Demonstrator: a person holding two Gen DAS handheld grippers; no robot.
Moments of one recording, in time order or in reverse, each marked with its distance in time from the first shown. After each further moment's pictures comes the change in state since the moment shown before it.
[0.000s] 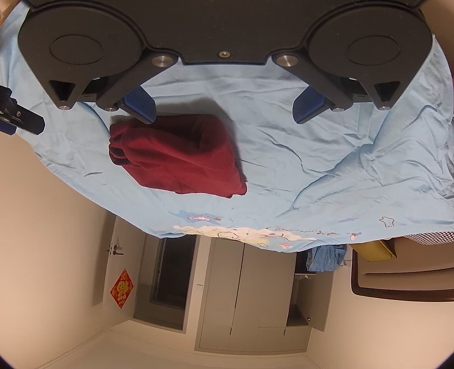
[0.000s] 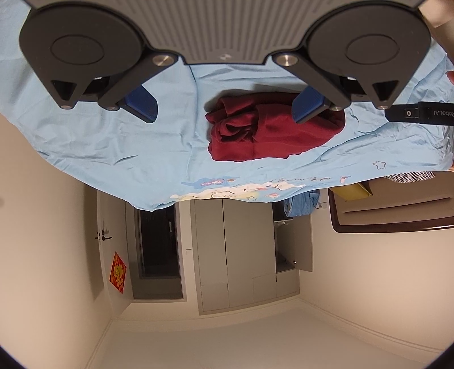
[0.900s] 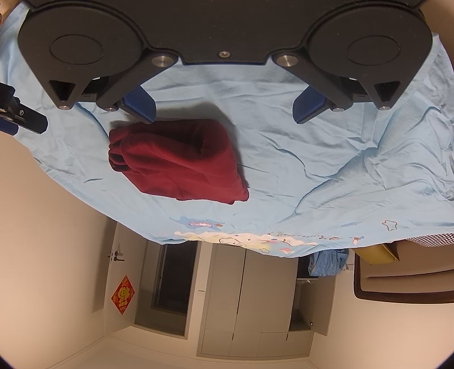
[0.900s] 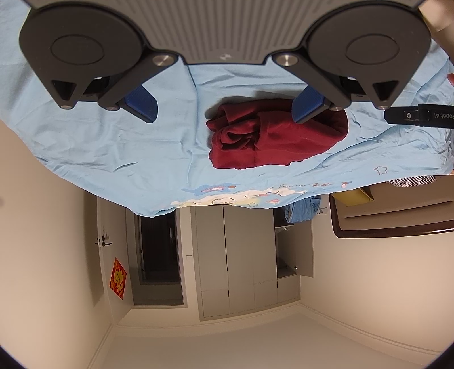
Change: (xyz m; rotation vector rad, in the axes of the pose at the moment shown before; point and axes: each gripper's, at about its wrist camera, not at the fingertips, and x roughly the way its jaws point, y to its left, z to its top) left arm 0.007 -0.002 -0.002 0.006 0.020 -0.002; right arm 0.008 -0.001 -0.003 0.004 0.025 -0.005
